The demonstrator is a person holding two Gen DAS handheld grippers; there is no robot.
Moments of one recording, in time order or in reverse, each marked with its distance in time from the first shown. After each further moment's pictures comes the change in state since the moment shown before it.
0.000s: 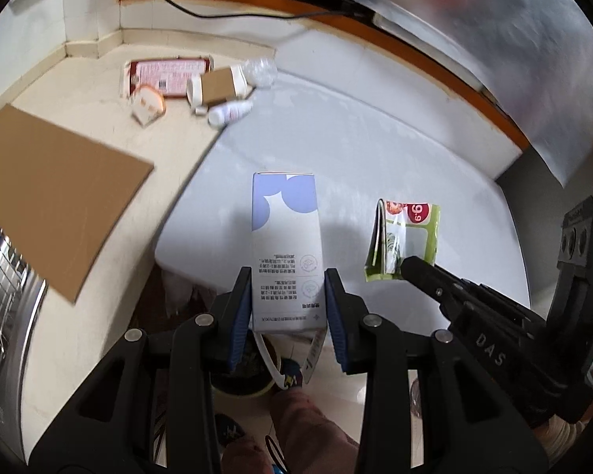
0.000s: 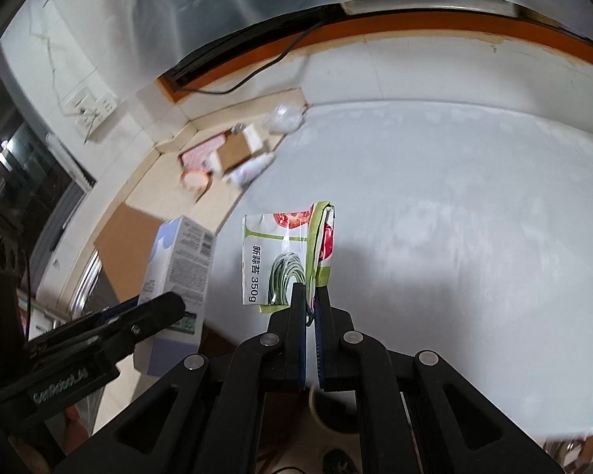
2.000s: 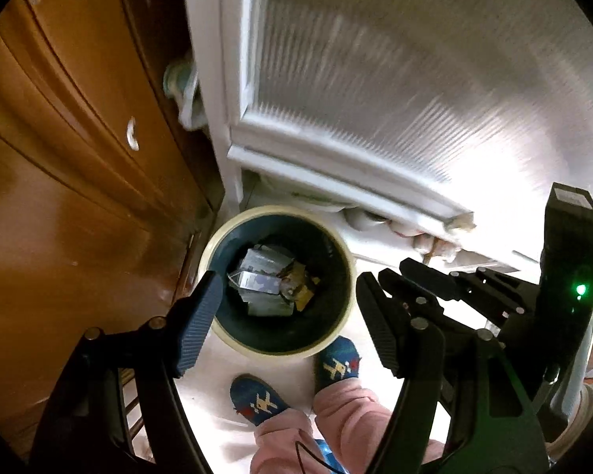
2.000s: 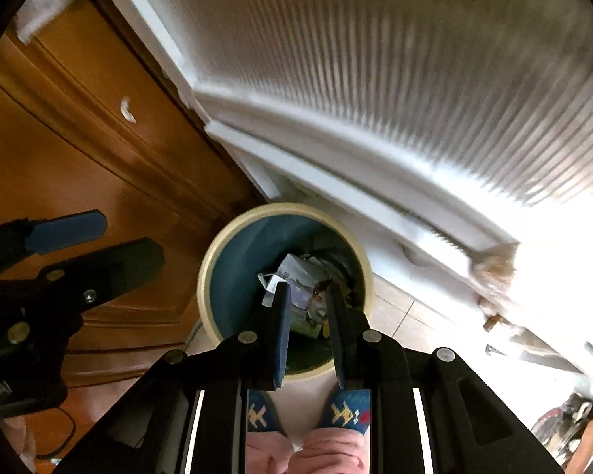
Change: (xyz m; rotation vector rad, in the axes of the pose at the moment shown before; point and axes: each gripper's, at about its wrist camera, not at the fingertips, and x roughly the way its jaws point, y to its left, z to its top) left arm 0.271 0.089 -0.227 0.013 0.277 0.119; right arm 0.287 -0.087 -0.329 -0.184 0.411 -0.118
